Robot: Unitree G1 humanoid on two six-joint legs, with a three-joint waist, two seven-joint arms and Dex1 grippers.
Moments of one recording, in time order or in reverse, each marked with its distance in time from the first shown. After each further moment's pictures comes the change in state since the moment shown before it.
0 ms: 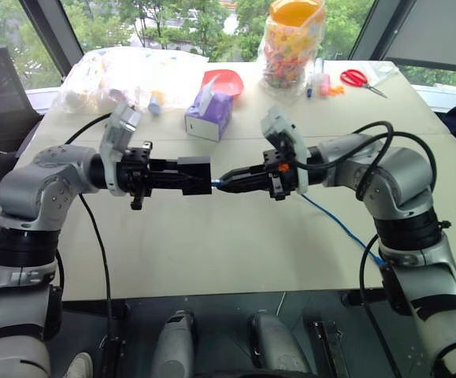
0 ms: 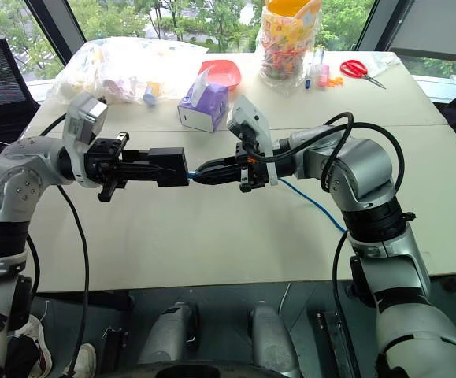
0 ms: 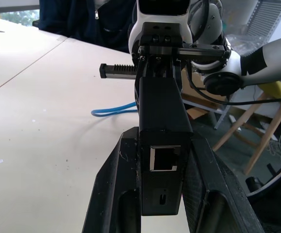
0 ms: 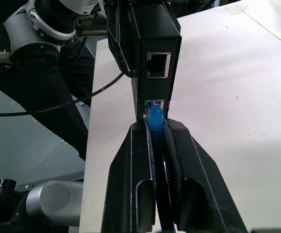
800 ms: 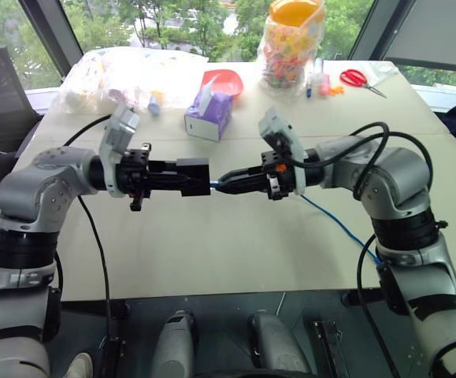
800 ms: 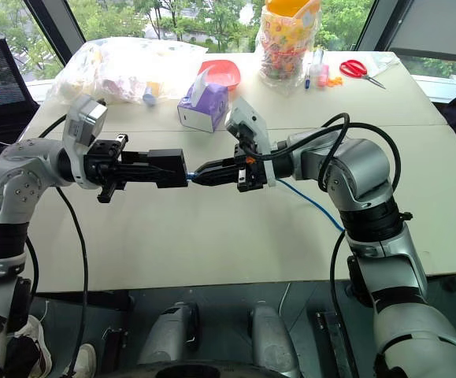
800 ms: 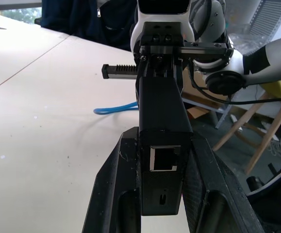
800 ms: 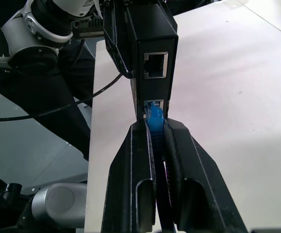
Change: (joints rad) left arm 0.026 0.010 0.008 -0.013 0.001 0.000 0.009; right arm -0.001 0.017 -0.002 0.024 0.010 0.032 -0.018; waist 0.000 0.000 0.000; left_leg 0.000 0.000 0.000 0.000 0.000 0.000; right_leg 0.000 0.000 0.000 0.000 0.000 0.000
